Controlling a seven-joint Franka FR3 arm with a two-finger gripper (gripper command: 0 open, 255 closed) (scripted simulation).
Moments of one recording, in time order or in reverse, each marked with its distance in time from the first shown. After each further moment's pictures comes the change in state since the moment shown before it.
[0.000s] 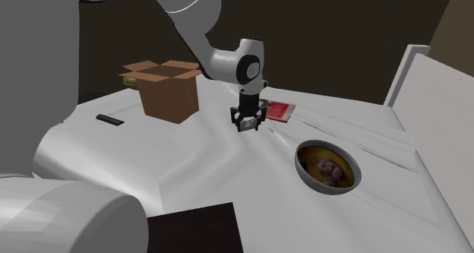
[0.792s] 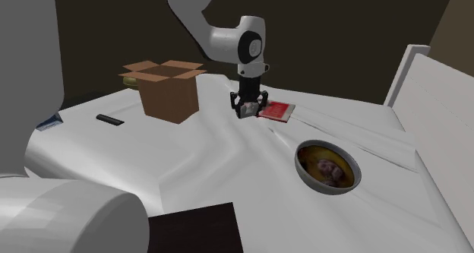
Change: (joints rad) arm 0.022 -0.104 -0.031 0.025 -0.055 -0.121 0.036
